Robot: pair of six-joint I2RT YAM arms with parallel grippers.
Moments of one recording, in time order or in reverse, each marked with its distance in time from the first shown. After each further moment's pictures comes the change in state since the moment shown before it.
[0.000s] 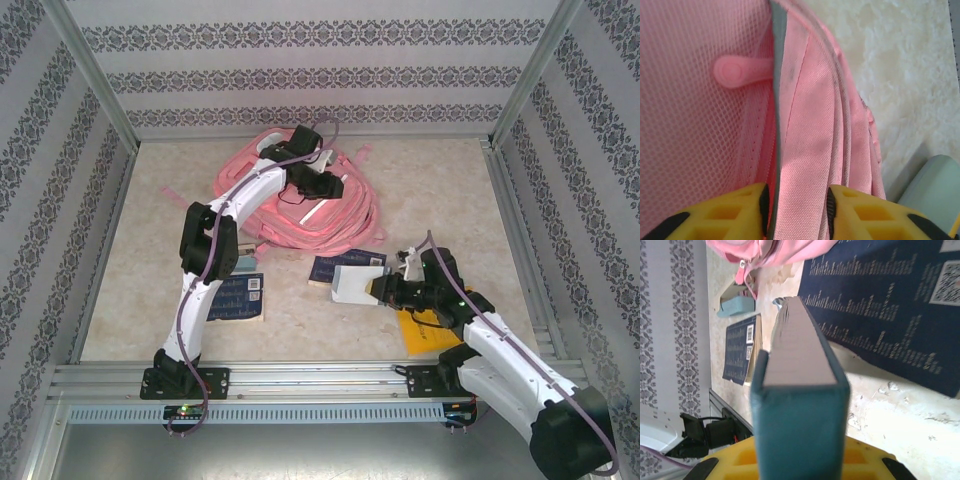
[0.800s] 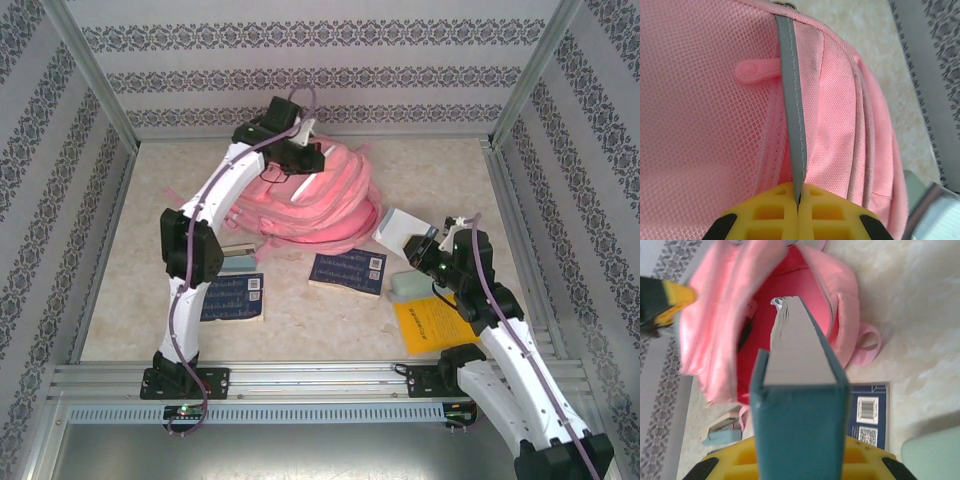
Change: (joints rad) left arm 0.074 -0.140 0.132 -0.117 -0.040 -0.003; right arm -0.126 -0.082 0.230 -0.104 0.422 -0.023
